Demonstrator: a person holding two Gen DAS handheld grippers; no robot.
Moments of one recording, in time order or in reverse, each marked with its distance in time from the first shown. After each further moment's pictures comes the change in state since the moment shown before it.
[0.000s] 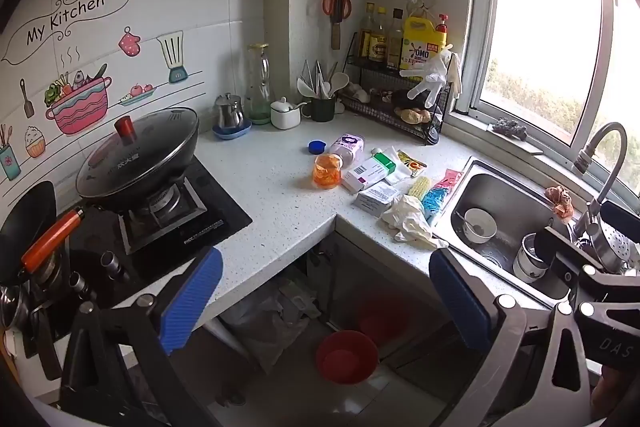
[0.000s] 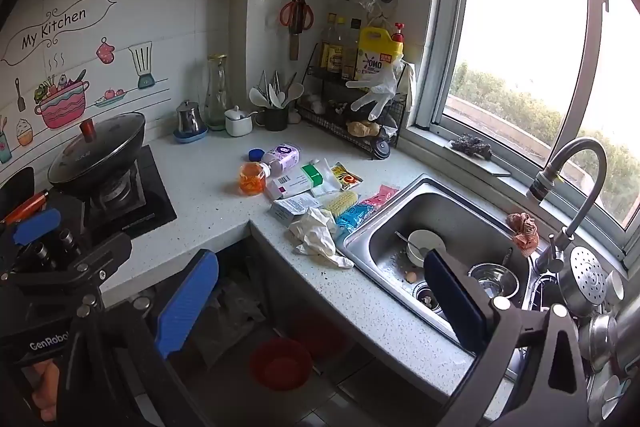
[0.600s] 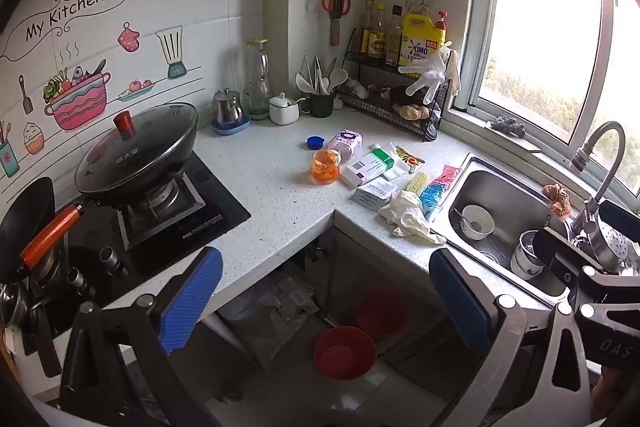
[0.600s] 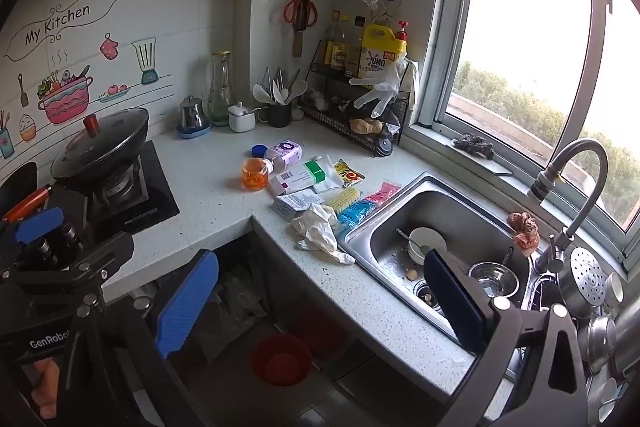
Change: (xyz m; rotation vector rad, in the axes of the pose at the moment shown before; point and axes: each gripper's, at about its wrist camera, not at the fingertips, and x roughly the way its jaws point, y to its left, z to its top) left arm -0.002 -0.002 -0.007 0.002 0.018 -0.004; right arm -0.002 0.001 0.000 0.001 0.019 0.005
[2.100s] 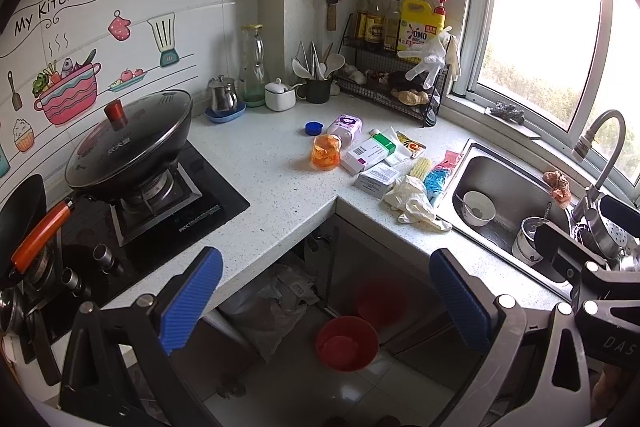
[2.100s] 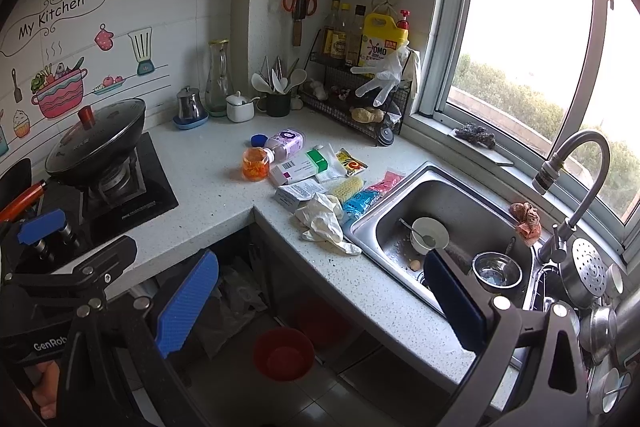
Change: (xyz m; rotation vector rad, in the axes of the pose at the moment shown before) left arm 0.018 0.014 -0.002 0.009 0.053 -0.027; right arm 0.009 0.011 -0.006 -0.001 0.040 -0.013
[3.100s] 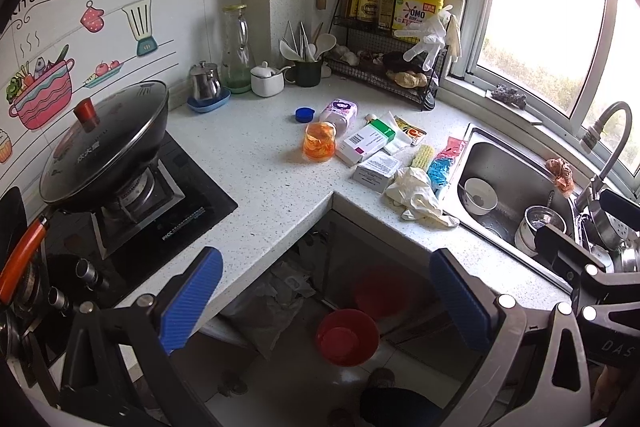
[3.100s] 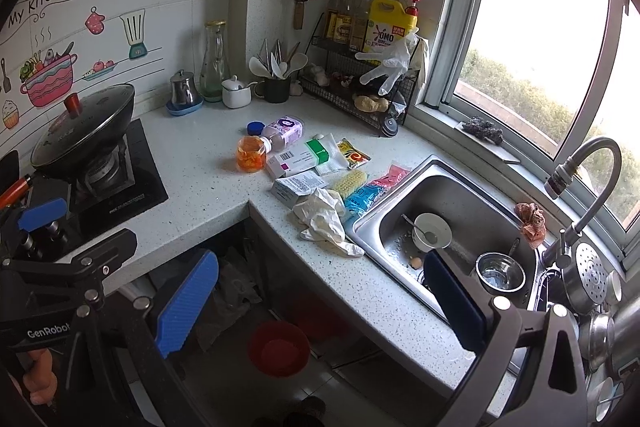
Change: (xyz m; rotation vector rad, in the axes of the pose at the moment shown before) left arm 0.054 0.004 0.022 0.033 0.081 -0.044; right arm 0.036 0.002 0.011 -0.027 0.060 -0.017
